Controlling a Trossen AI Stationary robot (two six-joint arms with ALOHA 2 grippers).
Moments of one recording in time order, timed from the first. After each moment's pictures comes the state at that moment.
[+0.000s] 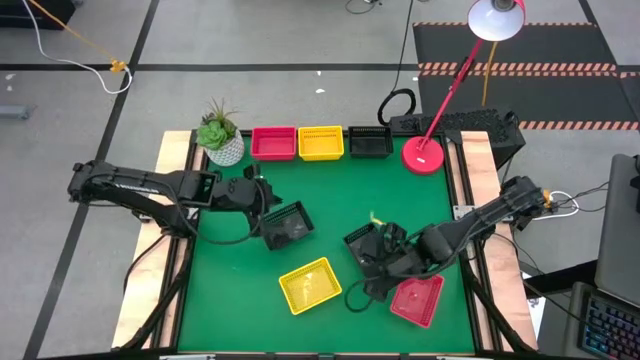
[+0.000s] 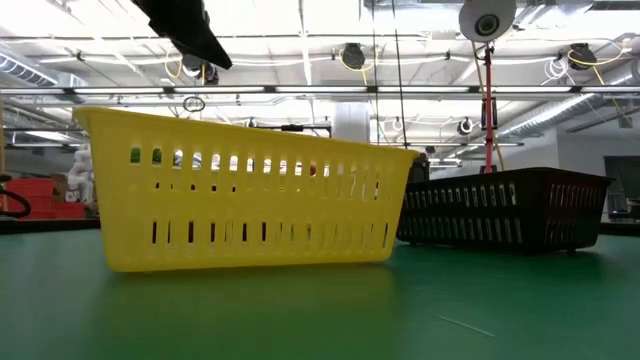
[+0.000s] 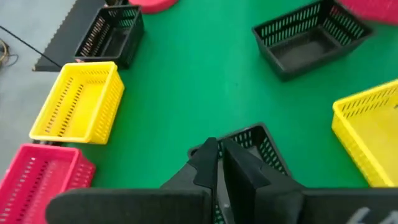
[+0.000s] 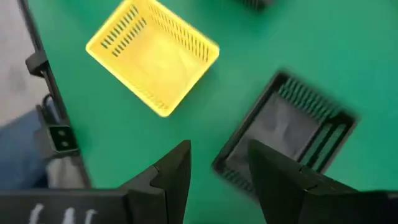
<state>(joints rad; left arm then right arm) -0.09 1.12 0.98 -0.58 -0.29 -0.05 0.48 1.62 1.59 -1.15 0.25 0.91</state>
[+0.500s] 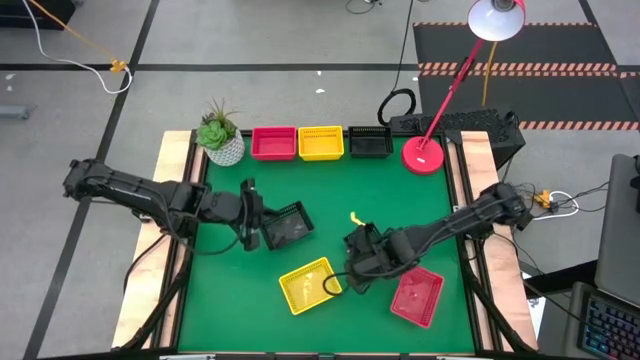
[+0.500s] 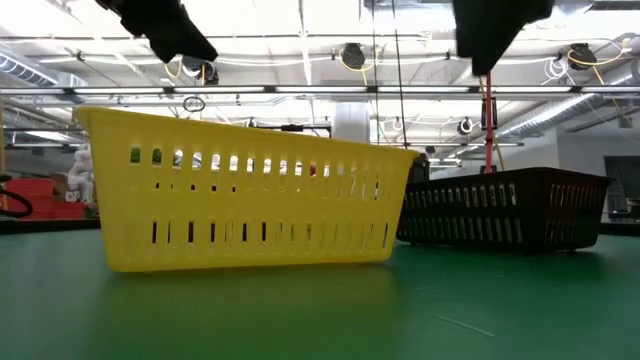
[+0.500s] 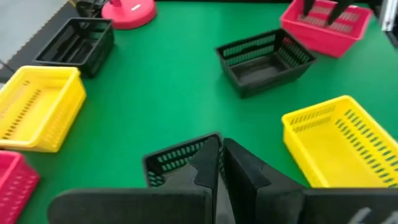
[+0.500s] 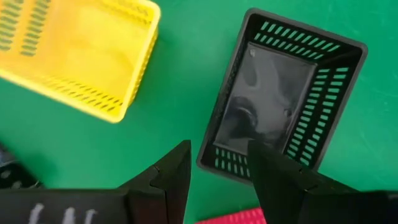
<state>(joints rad) -0.21 1.02 0.81 -0.39 -0.28 -0.16 0.40 1.78 1.60 -1.24 0.13 1.14</state>
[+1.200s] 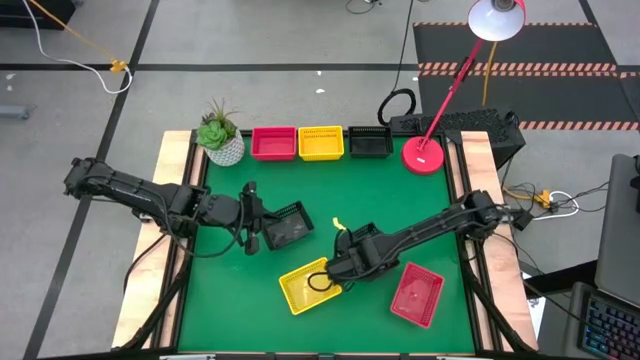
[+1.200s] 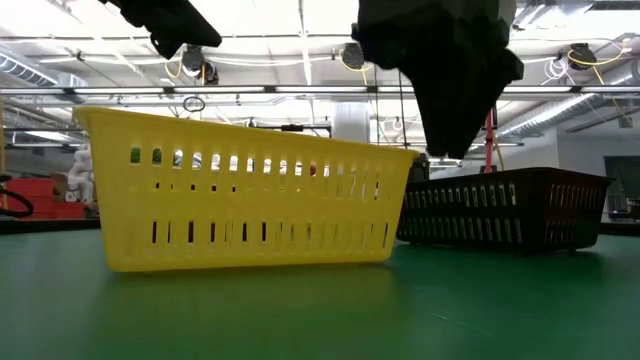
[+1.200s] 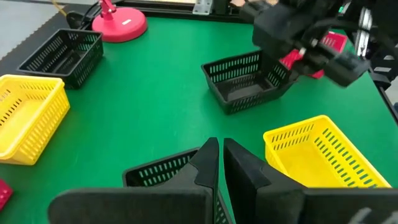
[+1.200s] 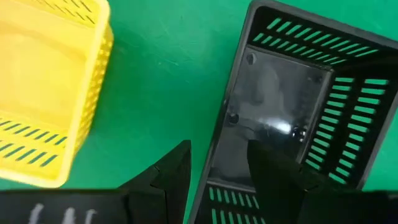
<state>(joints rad) -0.24 1.02 0.80 -0.31 -0.29 -0.21 0.35 1.96 1.60 -1.20 0.13 1.14</state>
